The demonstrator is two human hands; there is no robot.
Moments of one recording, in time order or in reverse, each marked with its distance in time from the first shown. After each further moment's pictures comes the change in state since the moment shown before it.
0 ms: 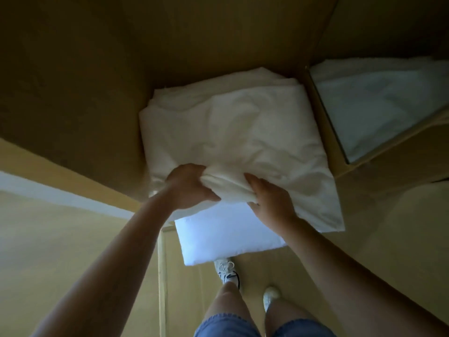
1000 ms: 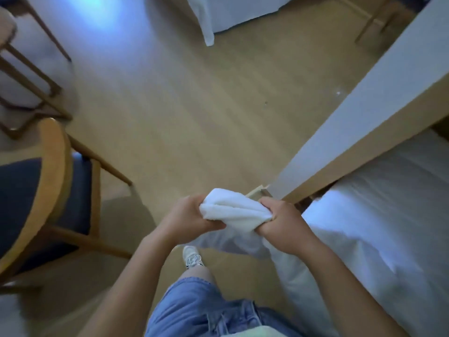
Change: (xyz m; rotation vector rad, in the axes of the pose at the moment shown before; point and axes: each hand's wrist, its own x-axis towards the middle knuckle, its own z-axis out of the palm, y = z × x) left_hand -0.499 -0.144 0.137 -0.648 0.636 -0.703; right_hand -0.246 -0.287 0.057 0.133 -0.738 -0.638
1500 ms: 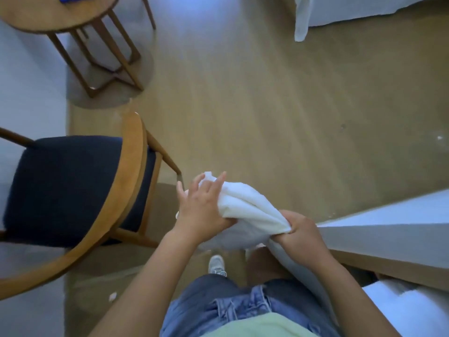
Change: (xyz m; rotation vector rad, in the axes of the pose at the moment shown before) left_hand 0.079 -0.099 -0.146 0.458 0.250 -0.260; right_hand 0.187 -0.120 0.063 -0.063 -0.222 -0.054
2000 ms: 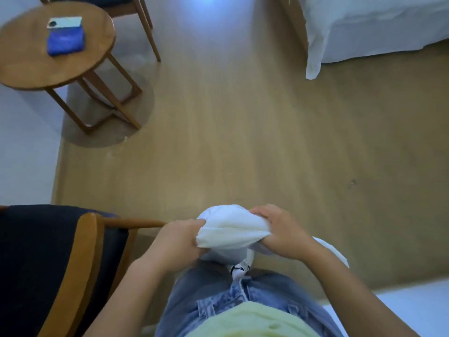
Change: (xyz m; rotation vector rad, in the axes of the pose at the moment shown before) left_hand 0.266 0.010 -0.112 -0.136 -0.096 -0.022; right_hand 0.321 -0.081 -0.168 -0.170 -0.294 -0.294
